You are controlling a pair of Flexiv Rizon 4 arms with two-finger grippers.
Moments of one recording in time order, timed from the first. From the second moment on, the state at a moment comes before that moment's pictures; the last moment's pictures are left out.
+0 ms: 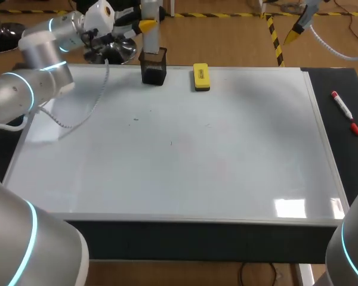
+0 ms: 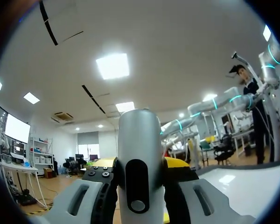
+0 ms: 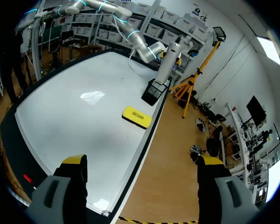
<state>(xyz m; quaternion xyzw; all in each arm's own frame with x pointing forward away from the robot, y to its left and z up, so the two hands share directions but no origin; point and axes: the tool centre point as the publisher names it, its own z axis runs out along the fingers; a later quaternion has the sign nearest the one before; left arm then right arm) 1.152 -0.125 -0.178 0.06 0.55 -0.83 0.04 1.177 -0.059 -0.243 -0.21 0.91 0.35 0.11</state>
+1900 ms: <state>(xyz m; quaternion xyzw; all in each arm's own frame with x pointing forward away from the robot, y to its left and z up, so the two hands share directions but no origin) 1.172 -0.126 -0.261 -0.02 0.56 -0.83 0.04 1.177 -0.059 -0.243 -0.21 0.91 0.35 0.11</state>
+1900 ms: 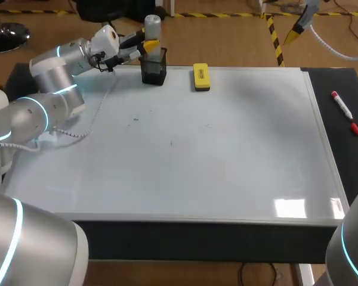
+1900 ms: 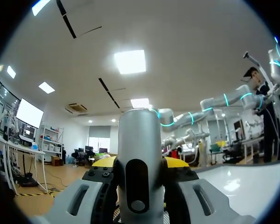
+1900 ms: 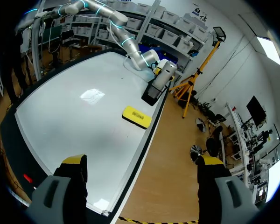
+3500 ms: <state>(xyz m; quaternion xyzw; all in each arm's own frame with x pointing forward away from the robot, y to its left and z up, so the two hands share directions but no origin) 1.164 -0.086 -0.239 0.05 0.62 -0.78 0.06 1.177 -0.059 -0.243 -0.21 0.91 0.35 0.11</state>
